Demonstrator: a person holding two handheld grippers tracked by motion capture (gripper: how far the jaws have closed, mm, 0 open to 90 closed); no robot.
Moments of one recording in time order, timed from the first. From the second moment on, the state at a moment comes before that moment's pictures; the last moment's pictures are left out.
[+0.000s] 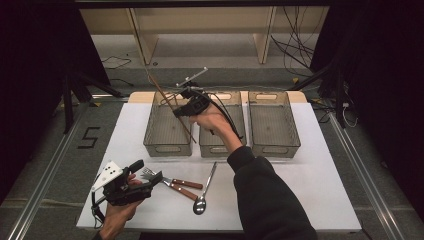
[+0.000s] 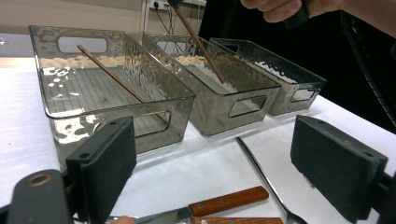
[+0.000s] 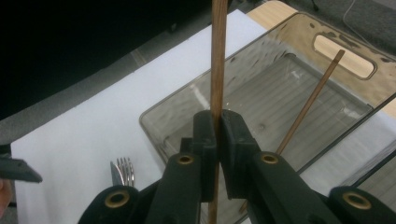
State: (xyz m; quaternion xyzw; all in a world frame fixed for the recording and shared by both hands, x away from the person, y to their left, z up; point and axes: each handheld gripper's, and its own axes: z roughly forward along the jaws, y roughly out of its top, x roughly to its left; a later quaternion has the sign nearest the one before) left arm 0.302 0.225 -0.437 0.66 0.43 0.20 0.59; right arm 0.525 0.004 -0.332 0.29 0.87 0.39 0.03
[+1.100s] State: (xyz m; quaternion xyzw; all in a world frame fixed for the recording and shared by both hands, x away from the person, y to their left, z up) left arm 0.302 0.227 -0.435 0.66 0.43 0.20 0.59; right arm 0.551 0.025 -0.359 0.39 0.82 0.41 0.04
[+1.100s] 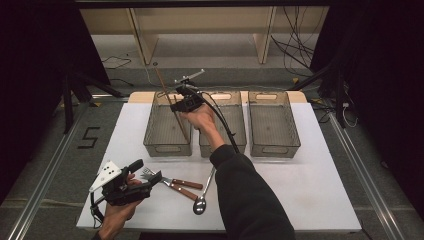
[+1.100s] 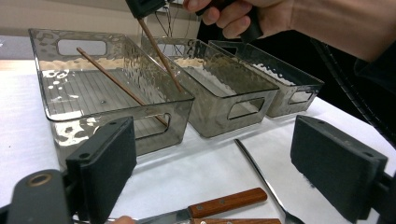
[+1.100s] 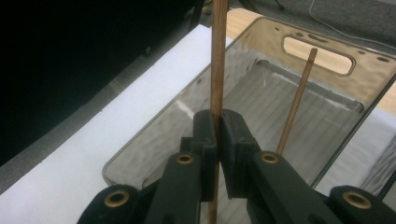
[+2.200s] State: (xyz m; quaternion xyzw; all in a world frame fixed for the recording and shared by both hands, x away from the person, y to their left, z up) left arm 0.302 0.229 -0.435 0.65 0.43 0.20 0.59; right arm 0.544 0.021 -0.379 0.41 0.83 0.37 0.06
